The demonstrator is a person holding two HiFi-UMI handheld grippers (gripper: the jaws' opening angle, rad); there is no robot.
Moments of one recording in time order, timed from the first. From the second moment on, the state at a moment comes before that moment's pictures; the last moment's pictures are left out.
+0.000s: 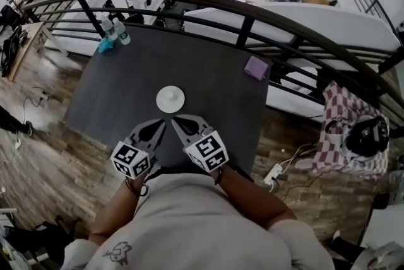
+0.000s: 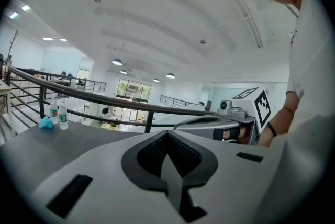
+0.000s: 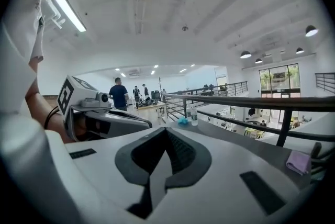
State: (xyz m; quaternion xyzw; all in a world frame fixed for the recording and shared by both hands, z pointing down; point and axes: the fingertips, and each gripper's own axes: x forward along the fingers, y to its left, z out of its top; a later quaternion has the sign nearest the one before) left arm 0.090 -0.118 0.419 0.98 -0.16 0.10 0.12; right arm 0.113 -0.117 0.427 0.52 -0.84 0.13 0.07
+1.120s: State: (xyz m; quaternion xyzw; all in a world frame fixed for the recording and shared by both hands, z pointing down) left arm -0.092 -0.009 0.387 0.99 -0.13 0.08 0.08; right arm -0.051 -0.030 0.395 0.55 -0.83 0.09 0.07
